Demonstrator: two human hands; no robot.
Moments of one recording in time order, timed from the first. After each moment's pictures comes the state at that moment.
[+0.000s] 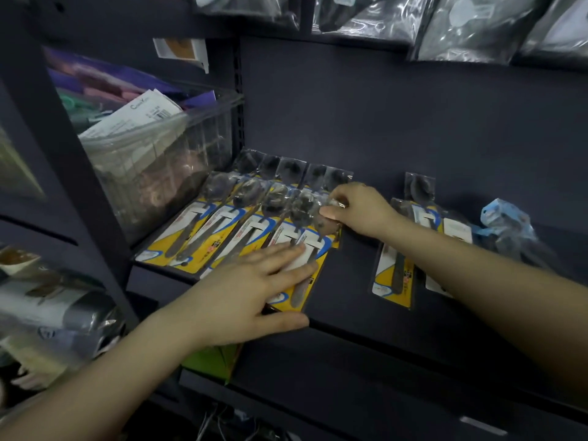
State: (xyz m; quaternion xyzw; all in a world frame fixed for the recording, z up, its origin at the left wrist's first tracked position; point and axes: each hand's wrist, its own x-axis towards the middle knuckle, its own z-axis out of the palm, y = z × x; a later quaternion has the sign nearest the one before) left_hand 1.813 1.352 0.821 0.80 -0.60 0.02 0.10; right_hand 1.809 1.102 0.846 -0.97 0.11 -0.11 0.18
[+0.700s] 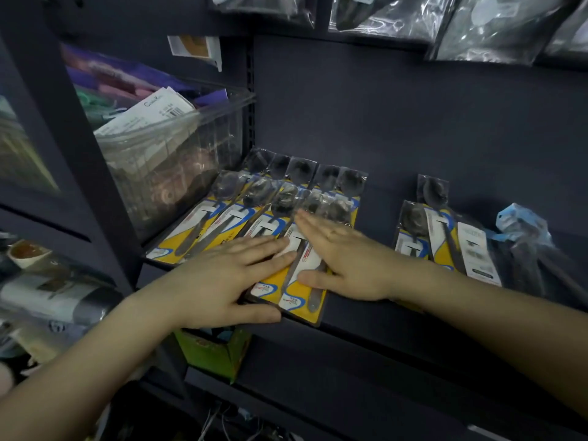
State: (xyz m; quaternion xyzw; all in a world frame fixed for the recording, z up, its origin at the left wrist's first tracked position) left_hand 1.847 1.375 0.823 0.80 -0.60 0.00 0.03; right_hand 1.759 1.162 0.845 -0.99 -0.10 0.05 0.03
